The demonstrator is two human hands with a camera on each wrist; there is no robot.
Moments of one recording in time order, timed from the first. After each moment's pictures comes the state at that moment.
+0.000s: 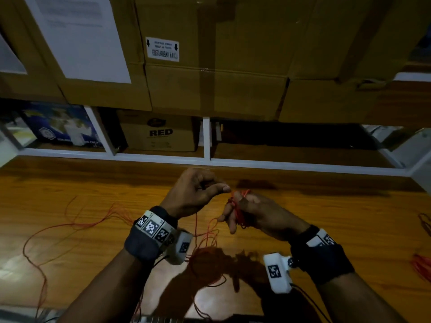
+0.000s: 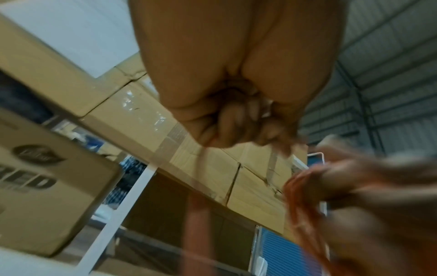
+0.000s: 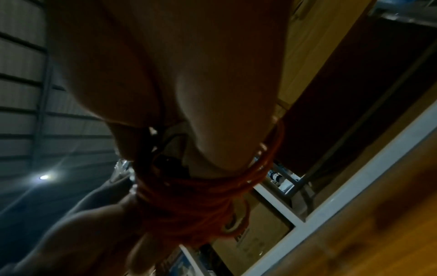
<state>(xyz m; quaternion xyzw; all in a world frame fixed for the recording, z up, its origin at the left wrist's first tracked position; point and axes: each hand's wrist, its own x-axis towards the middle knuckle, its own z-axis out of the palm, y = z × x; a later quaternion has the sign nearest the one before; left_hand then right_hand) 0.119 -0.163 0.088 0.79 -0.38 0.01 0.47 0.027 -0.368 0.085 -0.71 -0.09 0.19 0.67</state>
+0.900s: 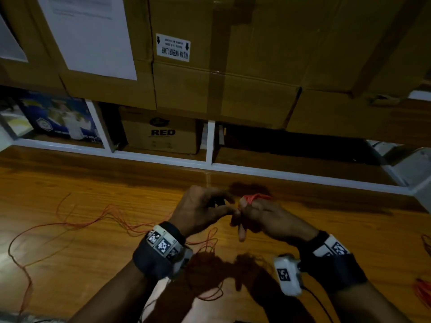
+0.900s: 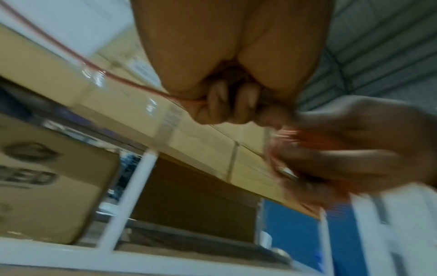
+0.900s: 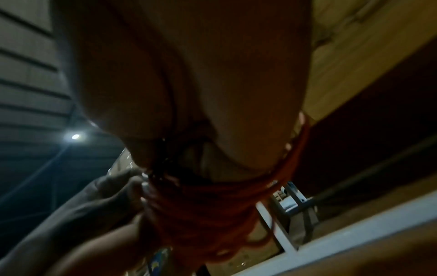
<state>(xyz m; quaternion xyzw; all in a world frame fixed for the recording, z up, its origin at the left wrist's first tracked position) 0.115 -0.170 0.063 0.82 -0.36 0.00 0.45 0.052 -0.384 0.088 -0.88 -0.10 0.15 0.45</state>
